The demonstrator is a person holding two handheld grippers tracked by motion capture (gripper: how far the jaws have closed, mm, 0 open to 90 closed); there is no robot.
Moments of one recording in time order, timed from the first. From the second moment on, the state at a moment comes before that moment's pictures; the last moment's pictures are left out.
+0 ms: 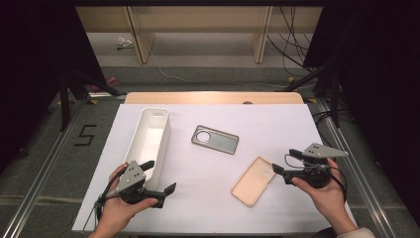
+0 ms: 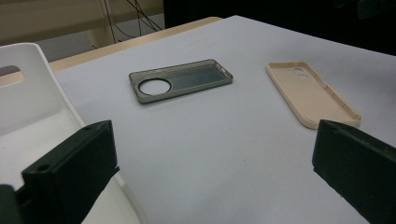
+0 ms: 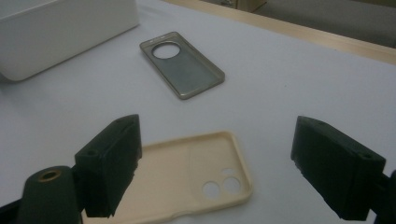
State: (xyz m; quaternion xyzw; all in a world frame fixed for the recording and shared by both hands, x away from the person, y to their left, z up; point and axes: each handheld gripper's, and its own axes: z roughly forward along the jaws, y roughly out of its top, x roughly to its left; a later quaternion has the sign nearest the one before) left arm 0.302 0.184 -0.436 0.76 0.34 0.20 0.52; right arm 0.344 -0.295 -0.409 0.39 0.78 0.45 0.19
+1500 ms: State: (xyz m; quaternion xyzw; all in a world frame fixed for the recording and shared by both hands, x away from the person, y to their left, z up) left arm 0.301 0.178 -0.437 0.76 0.33 0.20 0.52; right arm 0.514 -0.172 -0.444 0.39 0.85 0.30 0.16
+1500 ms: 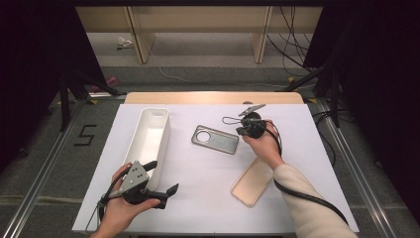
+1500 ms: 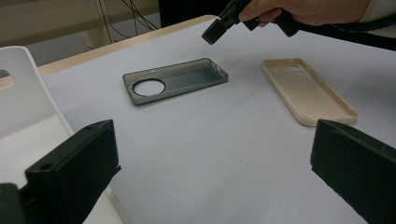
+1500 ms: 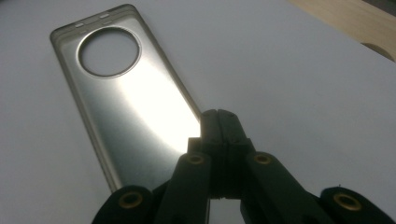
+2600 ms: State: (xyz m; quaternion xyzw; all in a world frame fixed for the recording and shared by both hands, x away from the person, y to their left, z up) left arm 0.300 0.178 -0.437 0.76 0.33 0.20 0.52; right arm 0.515 -0.160 -0.469 0.36 0.90 0.23 0.10
